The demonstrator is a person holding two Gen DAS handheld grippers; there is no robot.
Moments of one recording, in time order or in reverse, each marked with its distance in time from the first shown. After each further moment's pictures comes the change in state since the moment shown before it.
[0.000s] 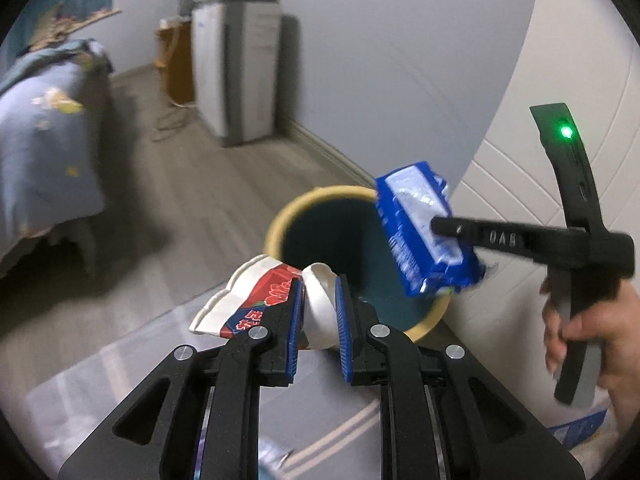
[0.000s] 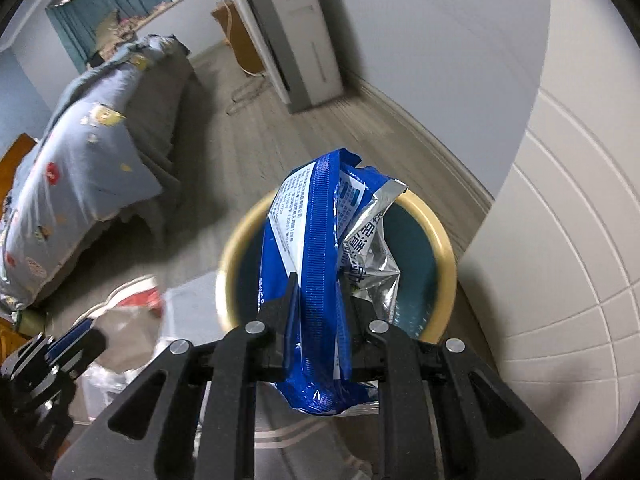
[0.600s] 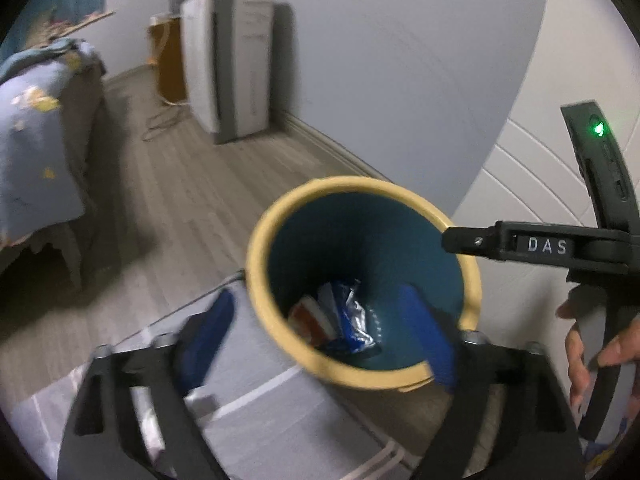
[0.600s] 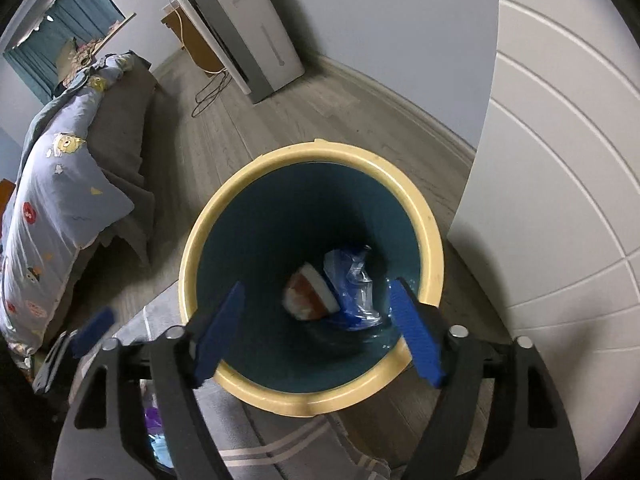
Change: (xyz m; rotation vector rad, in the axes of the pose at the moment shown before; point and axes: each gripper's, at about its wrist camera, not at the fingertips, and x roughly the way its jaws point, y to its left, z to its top) left arm 0.049 0.007 -0.004 -0.003 -0.020 0.037; right arm 0.025 -0.027 -0.003 0.147 0.012 0.002
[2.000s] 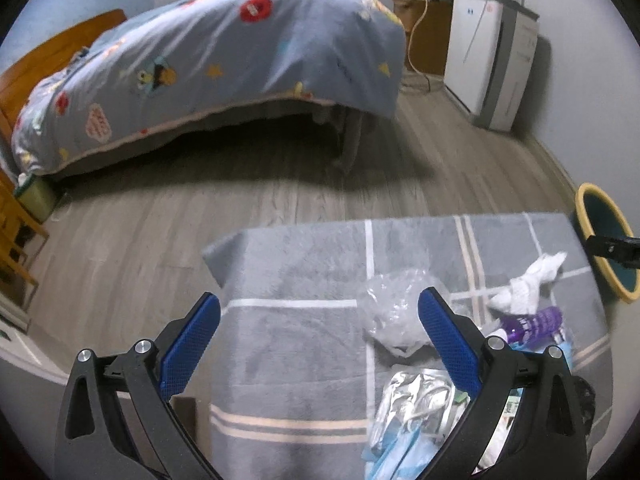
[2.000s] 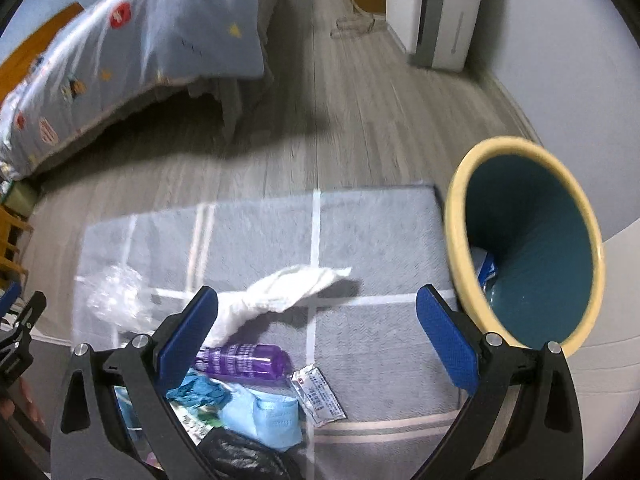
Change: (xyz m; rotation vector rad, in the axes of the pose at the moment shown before) left arm -0.177 0.261 -0.185 -0.424 0.082 0.556; right arm 0.050 0.244 -0.124 -0.551 0.160 -0.034
